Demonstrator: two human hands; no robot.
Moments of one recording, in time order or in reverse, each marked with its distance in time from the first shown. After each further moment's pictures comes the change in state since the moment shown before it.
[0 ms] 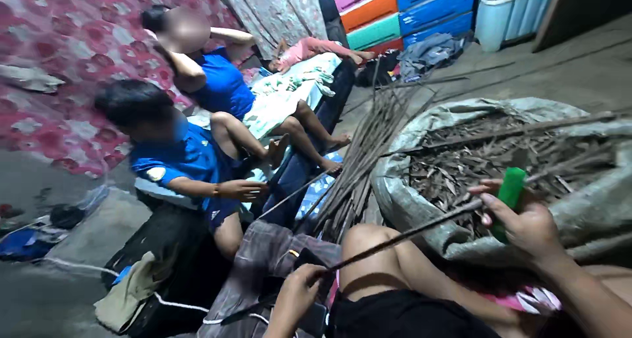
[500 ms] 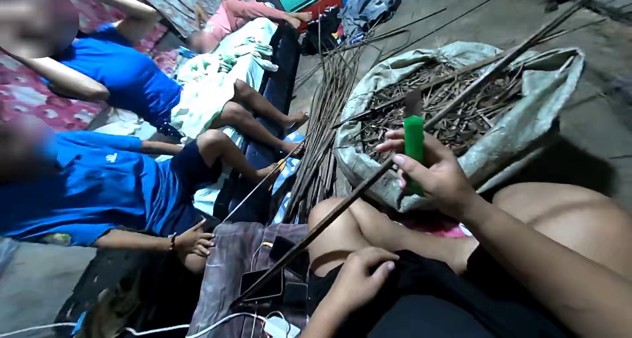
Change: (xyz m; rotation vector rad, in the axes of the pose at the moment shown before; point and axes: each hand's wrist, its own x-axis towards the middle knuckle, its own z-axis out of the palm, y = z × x) left_hand 0.017 0.132 0.086 -0.463 -0.477 0.371; right_hand -0.003 -0.043 0.036 0.068 -0.214 -0.019
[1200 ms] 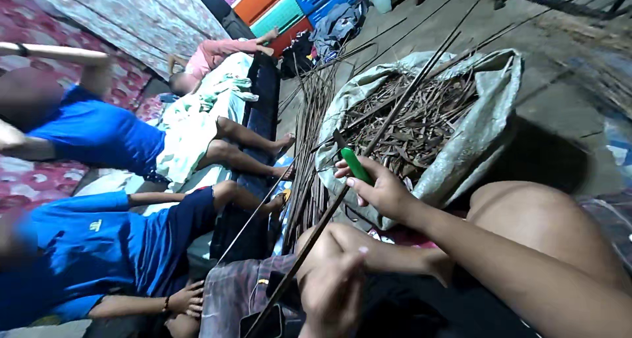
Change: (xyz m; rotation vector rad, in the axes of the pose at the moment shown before) left_hand 0.038 0.055 -0.021 0.268 0.454 0.629; right_hand 0.019 0.012 -0.015 -0.033 -0.047 0.191
